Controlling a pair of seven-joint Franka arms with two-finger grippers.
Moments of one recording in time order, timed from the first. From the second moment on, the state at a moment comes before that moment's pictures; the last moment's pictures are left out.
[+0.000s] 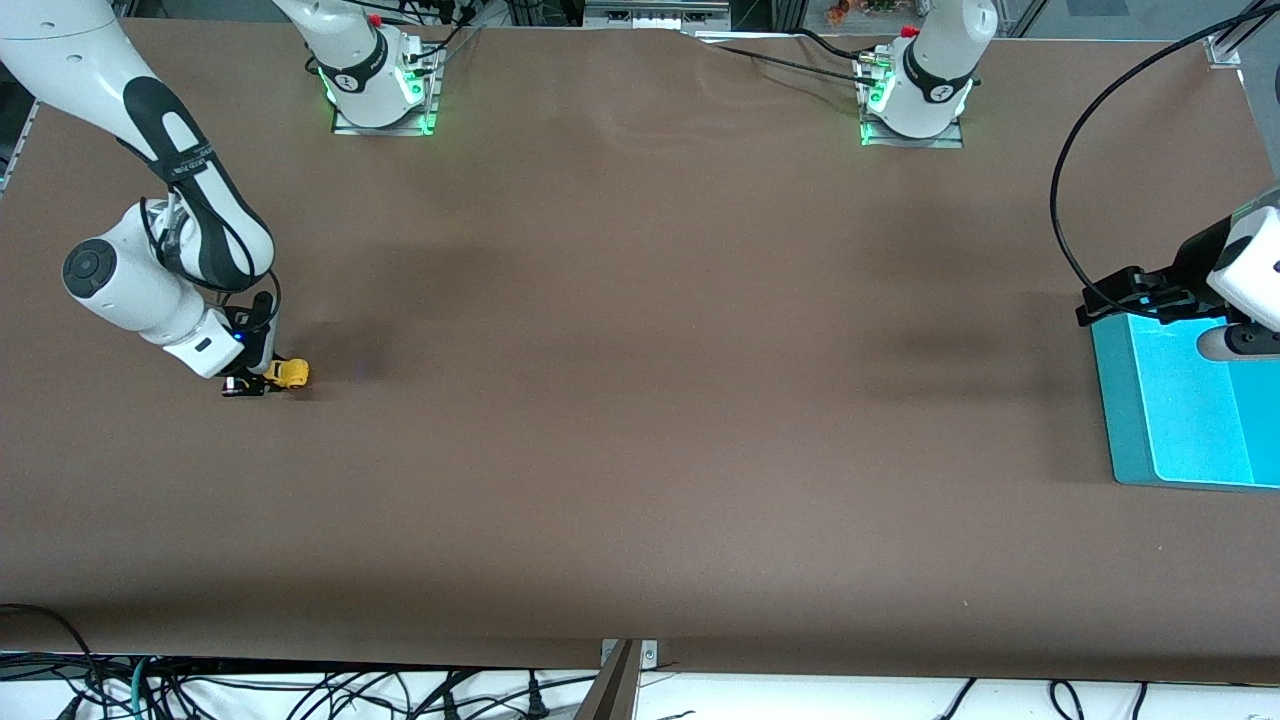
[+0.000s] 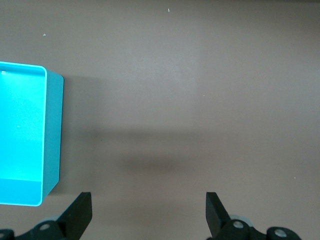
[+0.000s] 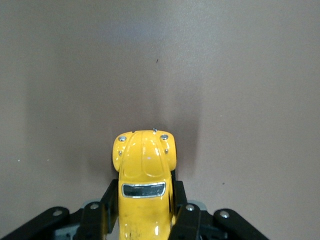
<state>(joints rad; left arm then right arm) 0.03 0.15 0.01 -1.54 -0.05 1.66 -0.02 -0.33 0.47 0.15 -2.17 0.02 2.71 -1.86</state>
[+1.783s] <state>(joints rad) 0.03 0.15 0.01 -1.54 -0.05 1.66 -0.02 -0.43 0.51 0.27 -2.01 0.03 2.50 -1.89</state>
